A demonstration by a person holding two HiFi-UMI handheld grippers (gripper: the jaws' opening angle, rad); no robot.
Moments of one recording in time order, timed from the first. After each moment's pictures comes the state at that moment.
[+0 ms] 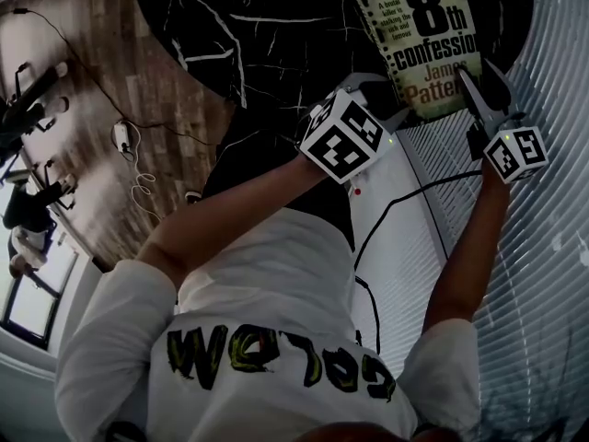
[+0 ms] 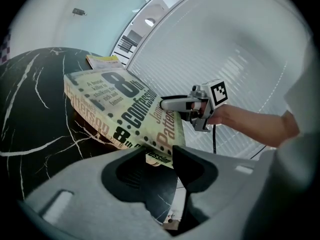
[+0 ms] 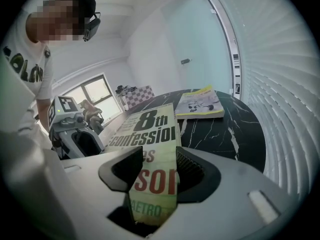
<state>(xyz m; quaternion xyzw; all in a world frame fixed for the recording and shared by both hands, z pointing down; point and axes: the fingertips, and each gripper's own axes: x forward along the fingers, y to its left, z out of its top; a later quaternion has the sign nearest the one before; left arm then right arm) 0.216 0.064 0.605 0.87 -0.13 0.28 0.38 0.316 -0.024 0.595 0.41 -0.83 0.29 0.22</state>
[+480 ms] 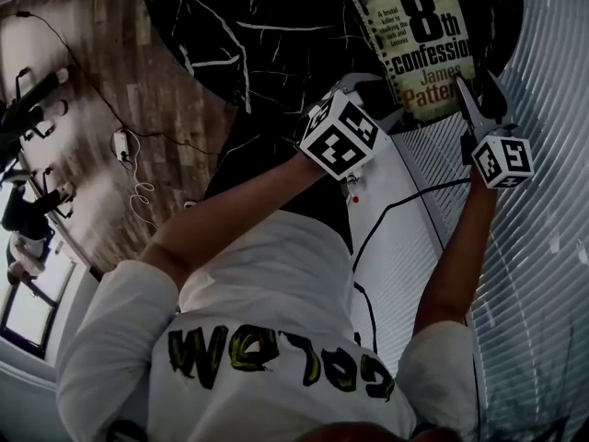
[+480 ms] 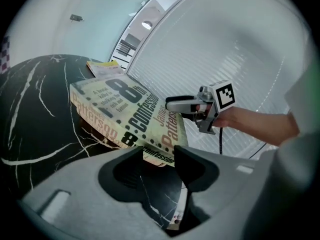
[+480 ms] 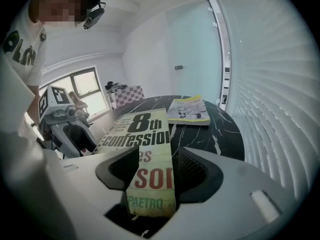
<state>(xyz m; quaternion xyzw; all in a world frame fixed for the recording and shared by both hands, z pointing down) 0.211 0.057 0.611 0.88 -0.13 0.28 0.36 0.331 -0.021 0.592 0.48 -0.80 0.24 0.26</state>
